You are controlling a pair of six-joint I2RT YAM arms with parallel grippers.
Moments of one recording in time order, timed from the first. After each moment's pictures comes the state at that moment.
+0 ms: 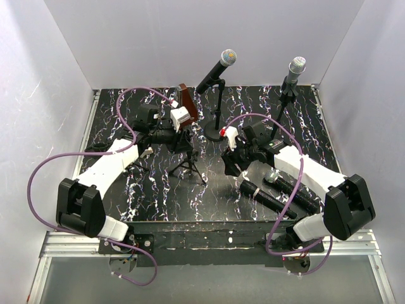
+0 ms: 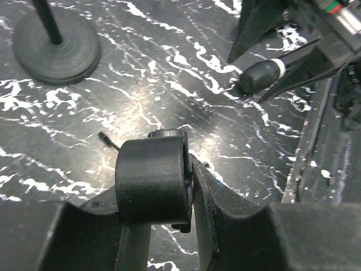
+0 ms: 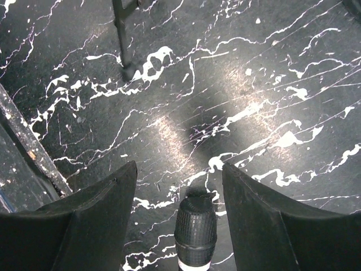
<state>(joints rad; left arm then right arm) -0.36 1.44 1.11 -0.33 0.78 0.24 0.59 1.40 1.00 -0.53 -0.42 -0.25</state>
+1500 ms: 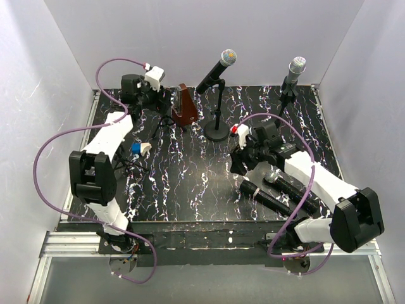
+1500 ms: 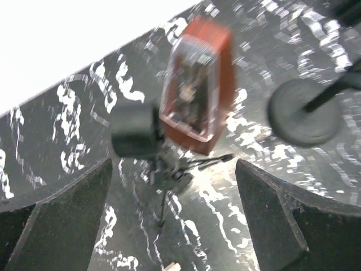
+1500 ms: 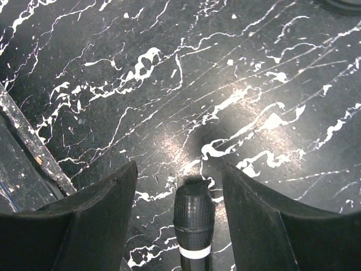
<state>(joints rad) -0.16 1.76 1.45 -0.14 0.29 0.25 0.52 1.29 0.93 -0.49 -0.45 -0.21</state>
